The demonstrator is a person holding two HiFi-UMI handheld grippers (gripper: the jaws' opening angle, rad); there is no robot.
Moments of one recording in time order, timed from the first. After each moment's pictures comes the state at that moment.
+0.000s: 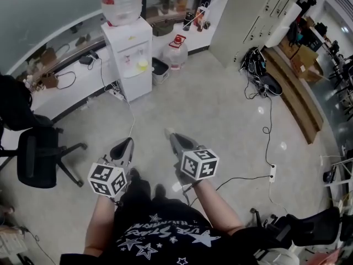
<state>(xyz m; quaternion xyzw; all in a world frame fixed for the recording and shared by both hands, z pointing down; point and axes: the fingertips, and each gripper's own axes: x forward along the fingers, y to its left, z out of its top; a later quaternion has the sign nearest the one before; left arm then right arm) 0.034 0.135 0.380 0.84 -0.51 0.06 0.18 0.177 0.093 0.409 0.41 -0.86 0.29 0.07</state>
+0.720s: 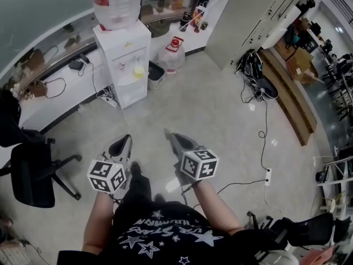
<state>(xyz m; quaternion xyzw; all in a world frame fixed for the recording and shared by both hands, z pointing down) -0.019 -0.009 0.408 0.84 -0.49 0.05 0.21 0.133 -0.035 0.425 0.44 -0.84 0.29 0.09</state>
